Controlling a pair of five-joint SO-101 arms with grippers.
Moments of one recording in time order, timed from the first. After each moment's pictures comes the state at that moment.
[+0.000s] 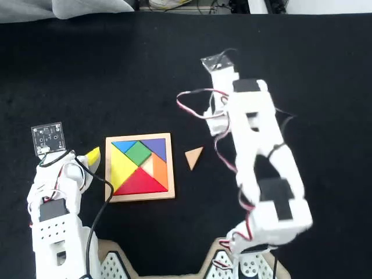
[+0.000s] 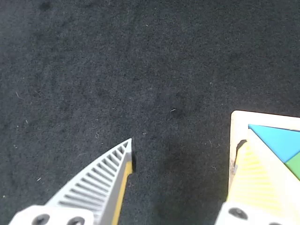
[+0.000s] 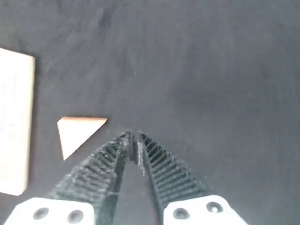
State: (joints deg) left arm -22.9 -68.8 88.0 31.1 -6.5; right arm -6.7 3.0 13.5 73.2 10.5
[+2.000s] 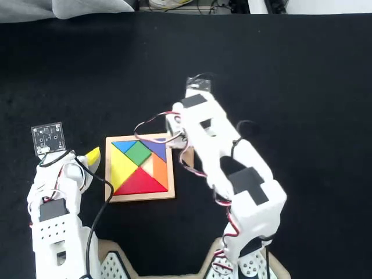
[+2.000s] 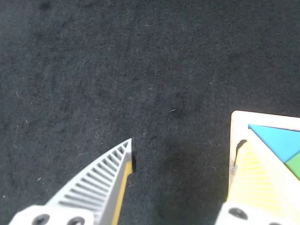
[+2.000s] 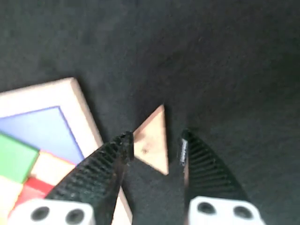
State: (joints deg) left arm -22.9 -68.8 88.0 31.1 -6.5; right arm -23.6 16.9 12.0 71.2 -31.4
